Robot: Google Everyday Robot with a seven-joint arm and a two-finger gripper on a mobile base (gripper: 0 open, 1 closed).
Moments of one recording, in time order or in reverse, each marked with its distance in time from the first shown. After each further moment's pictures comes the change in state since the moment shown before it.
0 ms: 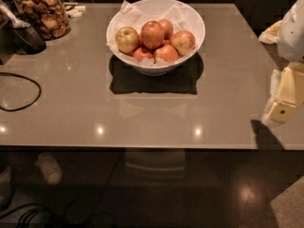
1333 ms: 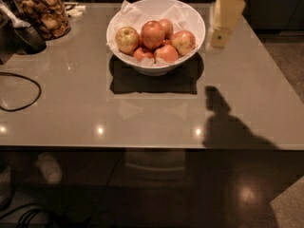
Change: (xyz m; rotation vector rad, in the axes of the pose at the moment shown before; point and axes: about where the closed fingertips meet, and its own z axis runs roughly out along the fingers) arm -0.113 -0.109 -0.008 0.061 0.009 -0.093
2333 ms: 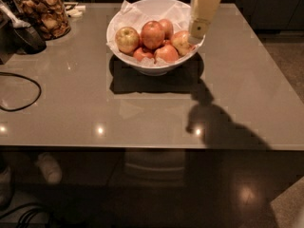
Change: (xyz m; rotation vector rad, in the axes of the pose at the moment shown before) arm -0.033 -0.033 0.011 0.052 -0.016 -0.012
